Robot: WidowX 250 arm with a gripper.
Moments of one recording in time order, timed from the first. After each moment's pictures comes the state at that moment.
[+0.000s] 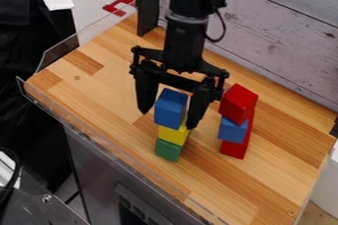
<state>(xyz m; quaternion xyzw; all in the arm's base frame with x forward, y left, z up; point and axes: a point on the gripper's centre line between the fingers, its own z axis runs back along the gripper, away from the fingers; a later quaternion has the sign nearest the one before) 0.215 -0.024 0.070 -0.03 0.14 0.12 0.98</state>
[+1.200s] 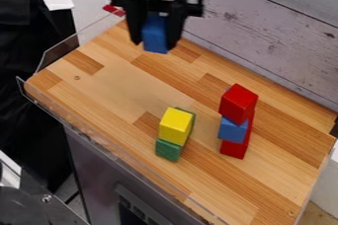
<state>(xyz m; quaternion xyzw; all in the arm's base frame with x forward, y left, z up) 0.259 0.045 0.114 -0.05 0.05 0.20 0.98</state>
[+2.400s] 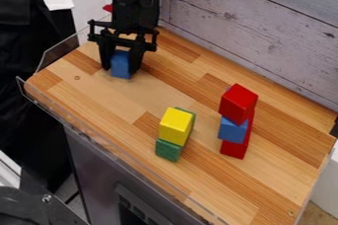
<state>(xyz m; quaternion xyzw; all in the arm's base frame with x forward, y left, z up) 0.286 0.121 0.013 -0.03 0.16 0.21 0.96</state>
